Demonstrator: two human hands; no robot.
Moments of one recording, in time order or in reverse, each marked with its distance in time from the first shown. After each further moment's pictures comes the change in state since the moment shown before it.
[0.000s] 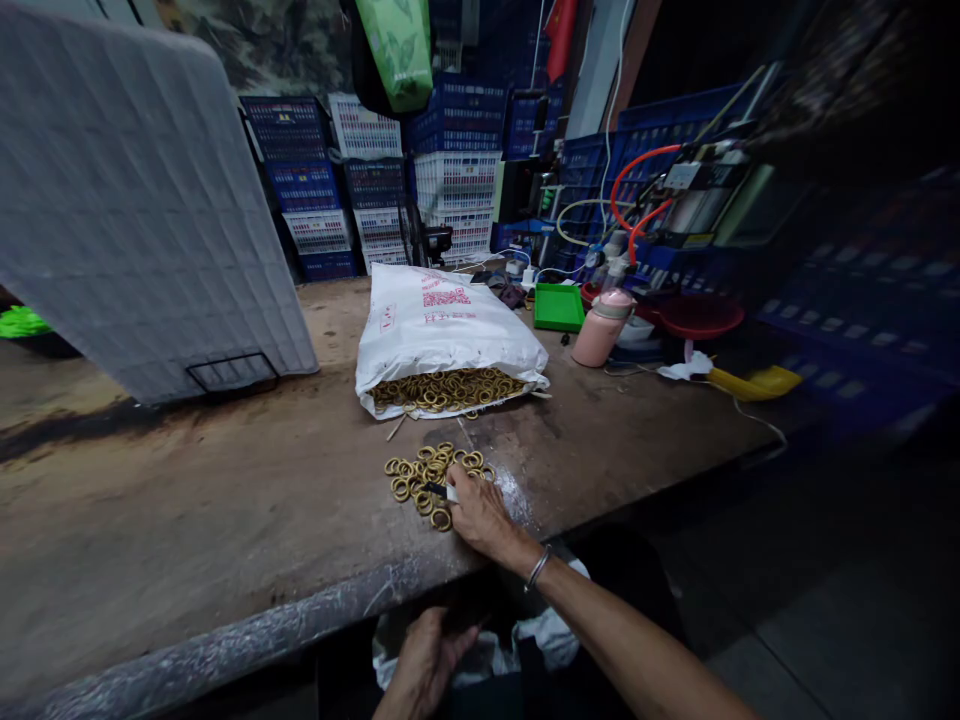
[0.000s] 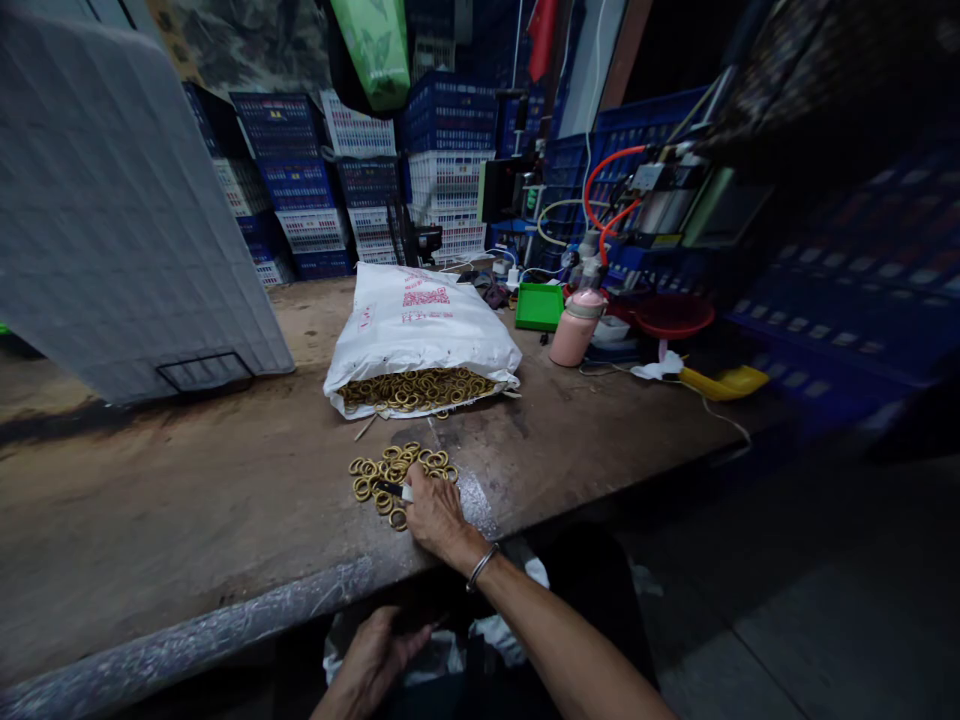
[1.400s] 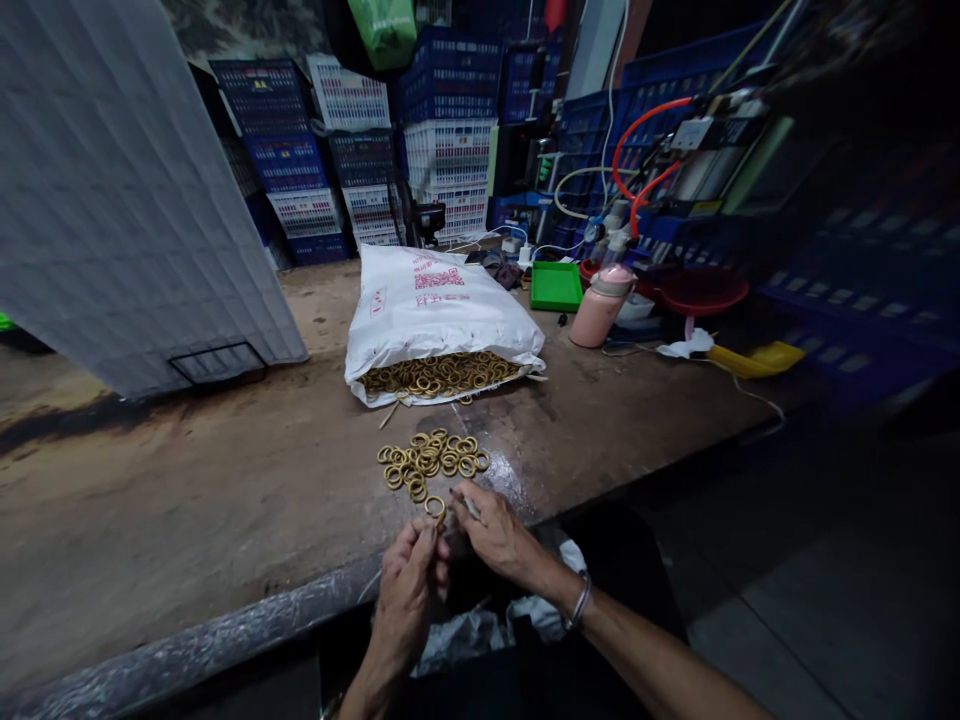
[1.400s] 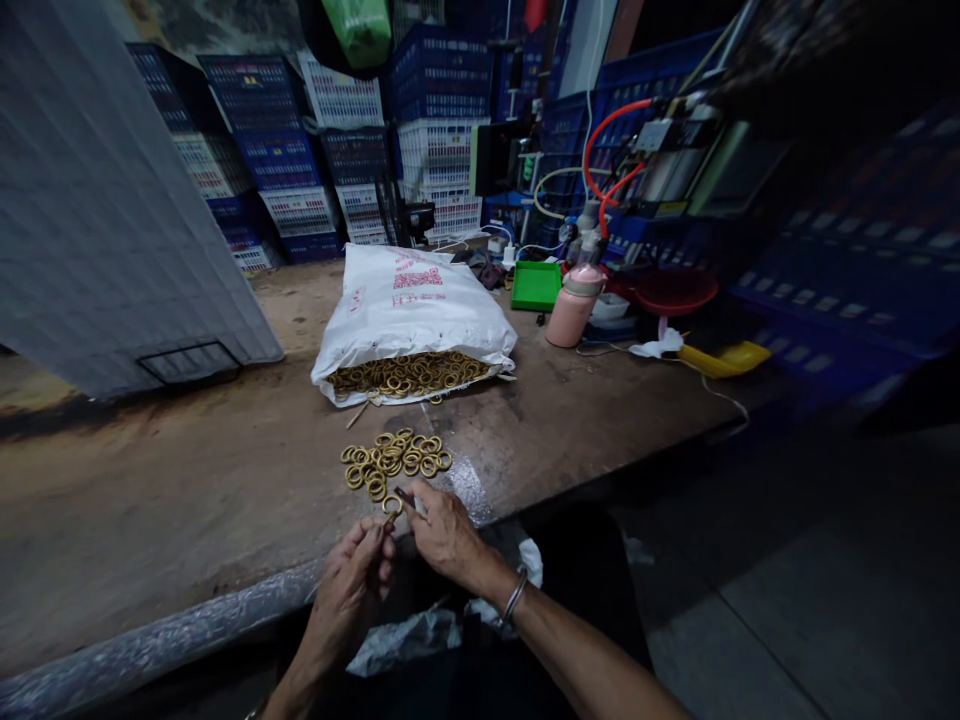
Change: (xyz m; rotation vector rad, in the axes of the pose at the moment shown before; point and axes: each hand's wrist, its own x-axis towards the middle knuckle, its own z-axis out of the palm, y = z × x) left_hand -0.043 0.067 0.048 0.331 -0.173 0.345; right_hand -0.039 0.004 -0.019 0.498 -0.083 -0.020
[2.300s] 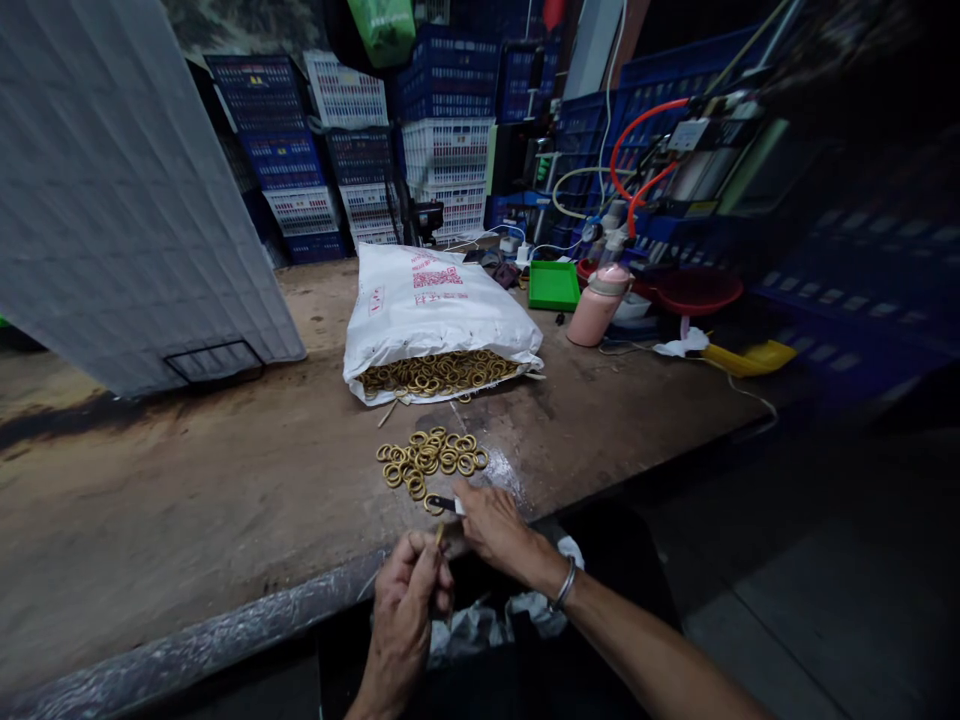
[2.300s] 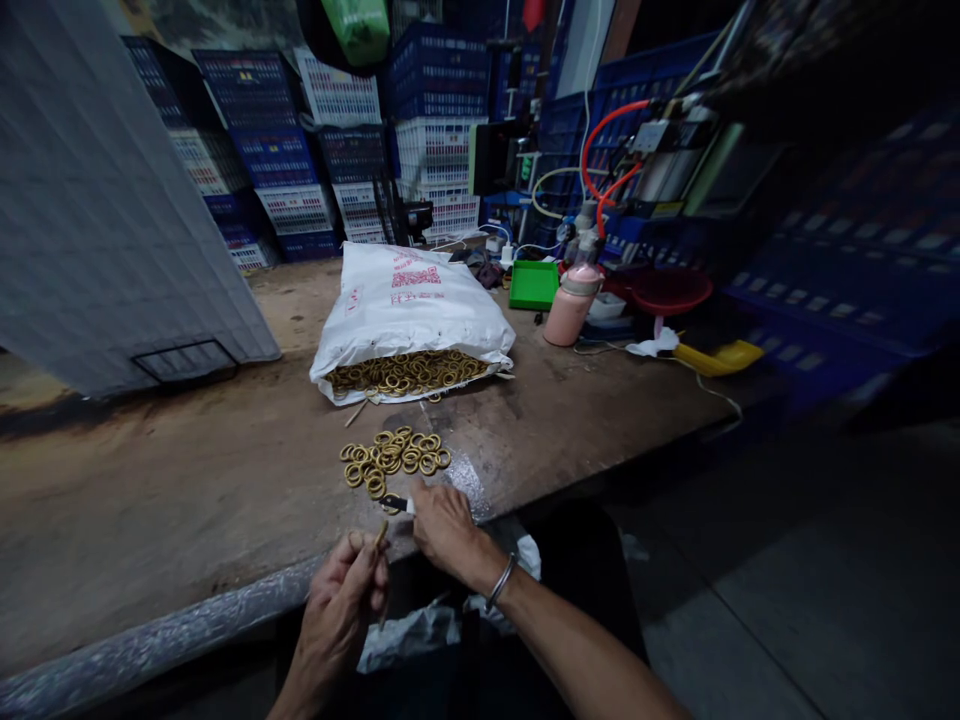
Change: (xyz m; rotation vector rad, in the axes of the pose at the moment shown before) left_hand -0.018 0.003 0.001 -0.030 -0.017 0.089; right_hand 0.003 0.009 0.006 -0.607 -0.109 -0.001
